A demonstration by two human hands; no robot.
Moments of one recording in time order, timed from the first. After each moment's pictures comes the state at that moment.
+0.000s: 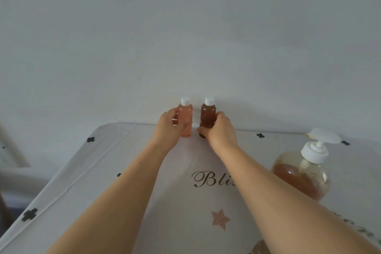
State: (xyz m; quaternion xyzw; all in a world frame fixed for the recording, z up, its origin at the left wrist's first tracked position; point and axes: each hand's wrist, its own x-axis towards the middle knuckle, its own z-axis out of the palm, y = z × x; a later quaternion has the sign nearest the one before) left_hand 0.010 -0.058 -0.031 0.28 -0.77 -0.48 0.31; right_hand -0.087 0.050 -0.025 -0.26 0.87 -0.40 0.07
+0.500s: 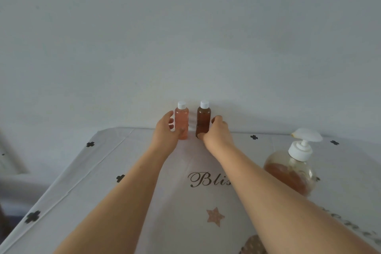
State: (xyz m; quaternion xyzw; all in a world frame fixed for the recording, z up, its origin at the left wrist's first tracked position) left_hand 0.011 -0.050 -0.034 0.31 -0.75 -0.49 0.31; right_hand -0.080 0.062 -0.015 -0.25 0.88 -0.39 0.09
